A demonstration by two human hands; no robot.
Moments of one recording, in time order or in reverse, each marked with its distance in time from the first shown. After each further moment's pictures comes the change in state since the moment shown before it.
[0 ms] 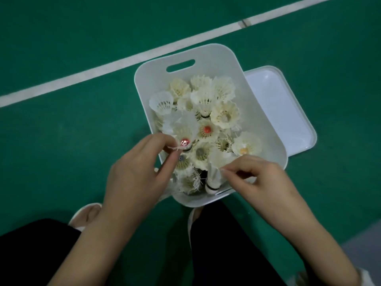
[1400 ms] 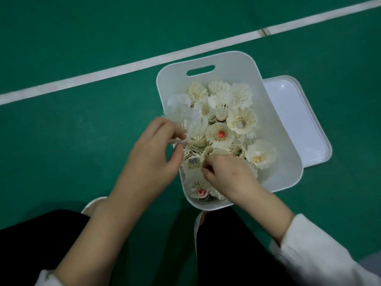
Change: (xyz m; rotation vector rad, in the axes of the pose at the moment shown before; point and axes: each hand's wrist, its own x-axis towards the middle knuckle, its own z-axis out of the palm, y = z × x) left_hand 0.019 -0.019 -0.001 -0.094 0.043 0.078; right_hand 0.064 -0.015 0.056 -0.527 -0.269 -0.124
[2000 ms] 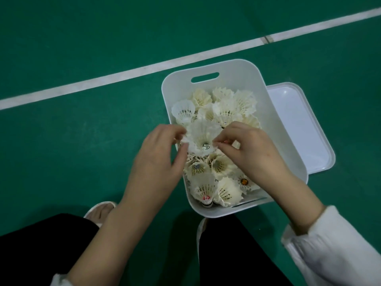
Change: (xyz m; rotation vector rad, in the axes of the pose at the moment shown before) left_hand 0.002 -0.003 0.005 0.003 0.077 -0.062; right_hand 0.010 0.016 -0.043 0.210 0.397 -0.171
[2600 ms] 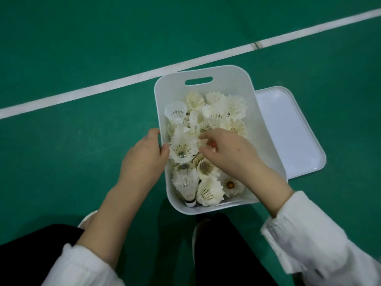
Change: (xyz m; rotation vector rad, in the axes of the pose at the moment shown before) left_hand 0.030 -0.030 0.018 0.298 -0.201 -0.296; right_hand 0.018 0.001 0.010 -0.140 -0.200 0.101
